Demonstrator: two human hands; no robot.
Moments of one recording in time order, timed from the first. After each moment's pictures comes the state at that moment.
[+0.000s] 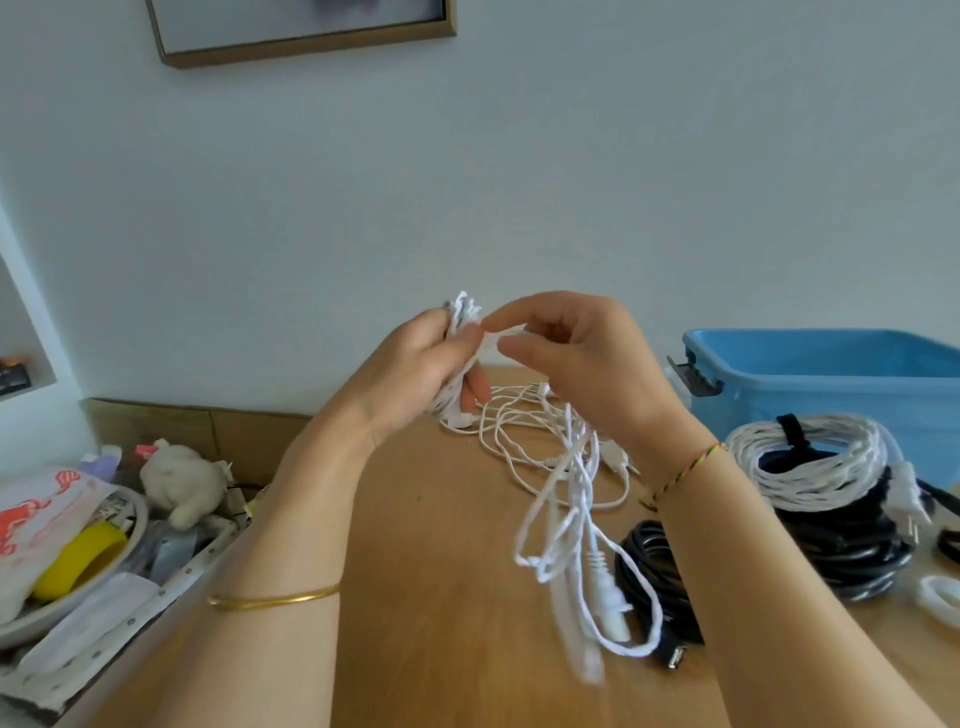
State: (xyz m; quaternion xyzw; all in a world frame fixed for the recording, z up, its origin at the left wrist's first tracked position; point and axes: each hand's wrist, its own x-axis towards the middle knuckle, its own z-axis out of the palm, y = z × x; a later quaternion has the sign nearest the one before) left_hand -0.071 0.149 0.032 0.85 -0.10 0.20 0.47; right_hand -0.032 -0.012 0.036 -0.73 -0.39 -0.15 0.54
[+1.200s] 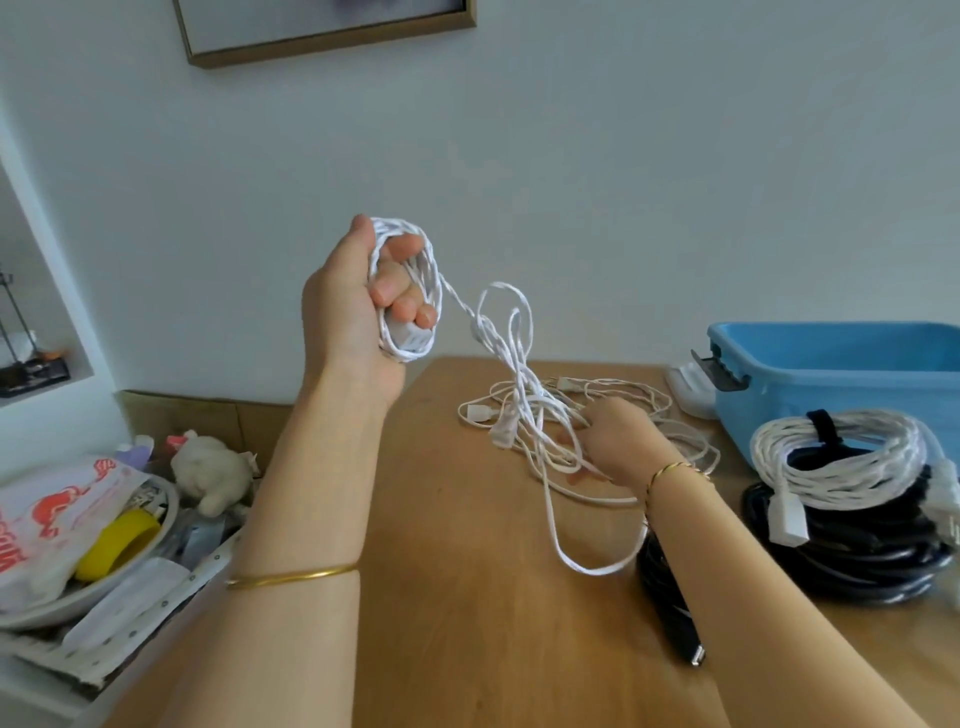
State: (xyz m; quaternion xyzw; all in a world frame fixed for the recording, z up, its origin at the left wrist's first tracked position) left_hand -0.079 0.156 0.065 0.48 -0.05 0.31 0.82; right_hand 0.014 -0.013 -0.026 -0.93 -0.19 0.01 0.31
